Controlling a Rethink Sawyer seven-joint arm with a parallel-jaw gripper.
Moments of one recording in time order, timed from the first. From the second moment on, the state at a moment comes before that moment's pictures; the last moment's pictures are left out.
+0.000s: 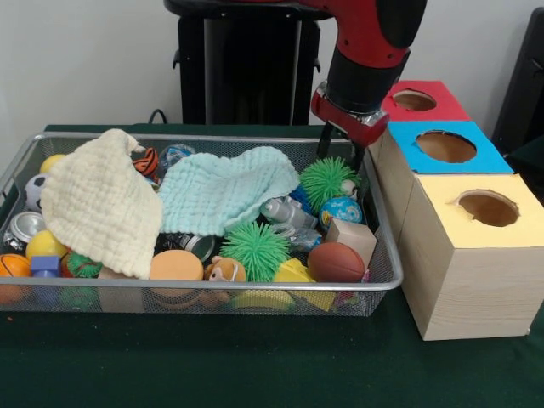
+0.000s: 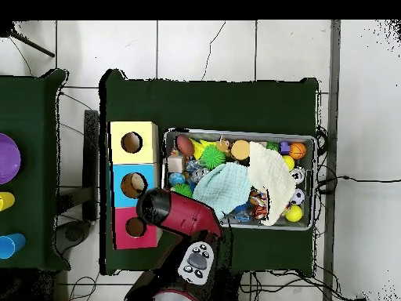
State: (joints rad) arm 0.16 -0.47 -0.30 1.82 0.38 0.43 2.14
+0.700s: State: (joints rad) arm 0.13 -0.42 -0.27 1.80 0.38 0.33 2.14
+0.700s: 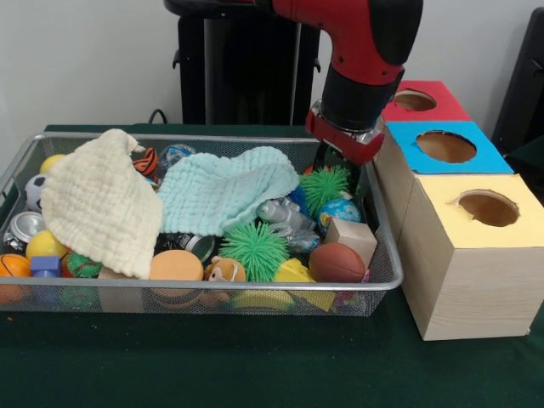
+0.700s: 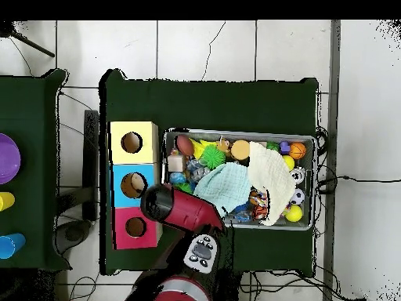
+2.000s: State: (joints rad) arm 0.12 -0.37 -0.24 1.81 0.38 0.16 2.14
